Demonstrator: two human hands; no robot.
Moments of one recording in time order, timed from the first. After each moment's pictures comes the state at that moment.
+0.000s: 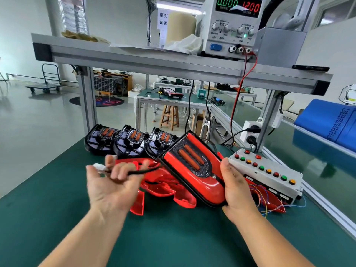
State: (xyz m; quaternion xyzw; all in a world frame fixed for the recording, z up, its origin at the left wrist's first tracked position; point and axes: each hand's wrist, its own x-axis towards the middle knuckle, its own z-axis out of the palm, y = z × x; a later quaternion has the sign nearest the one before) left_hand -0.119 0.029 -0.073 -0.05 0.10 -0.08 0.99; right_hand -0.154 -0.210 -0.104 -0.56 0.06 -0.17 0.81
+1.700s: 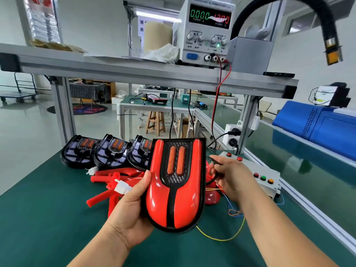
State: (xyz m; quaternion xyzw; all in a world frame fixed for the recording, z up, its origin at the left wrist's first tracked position) left_hand -0.145 -0.024 -0.092 0.36 -0.10 -0.29 0.88; right_hand -0.150 -0.249 -0.056 -0.56 0.18 -0.14 0.80
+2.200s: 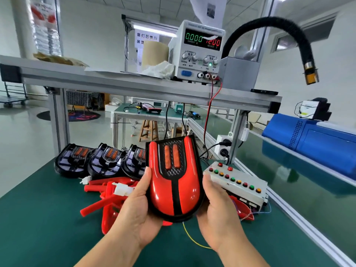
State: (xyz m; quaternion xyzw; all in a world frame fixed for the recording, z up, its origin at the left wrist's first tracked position) left_hand -0.161 -0.048 -0.053 0.34 -0.03 -0.24 0.91; right_hand -0.210 -0.178 -0.055 -0.49 0.02 -0.17 0.85
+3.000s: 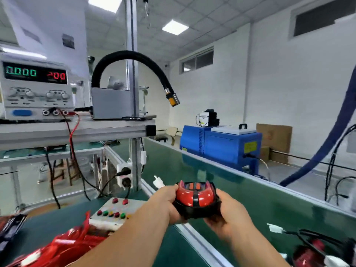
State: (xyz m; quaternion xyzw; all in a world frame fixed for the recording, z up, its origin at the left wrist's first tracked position) left_hand -0.220 -0.379 0.022 0.56 -0.04 -0.51 0.65; right_hand -0.339 -0.439 -0.003 -0.34 0.33 -0.36 0.80
